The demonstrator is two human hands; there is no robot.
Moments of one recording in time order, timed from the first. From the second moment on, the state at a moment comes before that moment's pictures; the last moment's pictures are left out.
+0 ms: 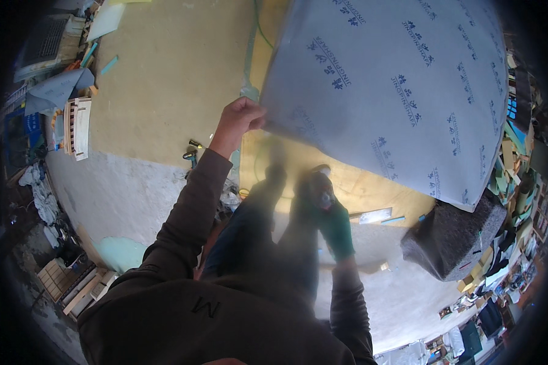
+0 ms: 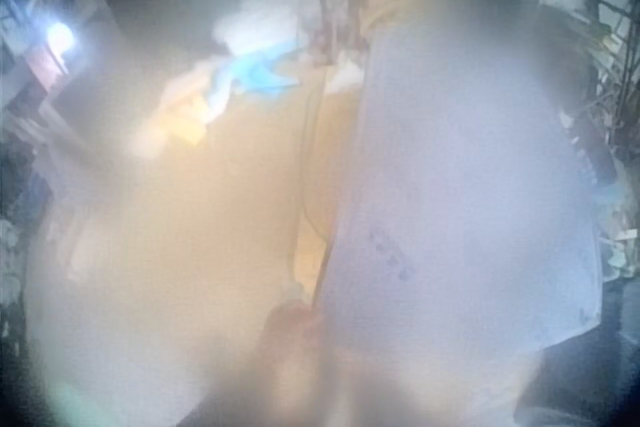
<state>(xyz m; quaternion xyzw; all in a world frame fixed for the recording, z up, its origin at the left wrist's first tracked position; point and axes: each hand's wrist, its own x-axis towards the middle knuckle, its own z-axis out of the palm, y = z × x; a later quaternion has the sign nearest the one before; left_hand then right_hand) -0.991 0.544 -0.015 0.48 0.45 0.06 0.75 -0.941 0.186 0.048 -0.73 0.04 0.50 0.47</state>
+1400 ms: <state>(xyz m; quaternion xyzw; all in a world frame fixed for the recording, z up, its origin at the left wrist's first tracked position) -1.006 0.515 -0.069 0.46 0.48 0.11 0.74 -0.866 0.364 0.005 -0.76 -0.38 0.42 0.33</state>
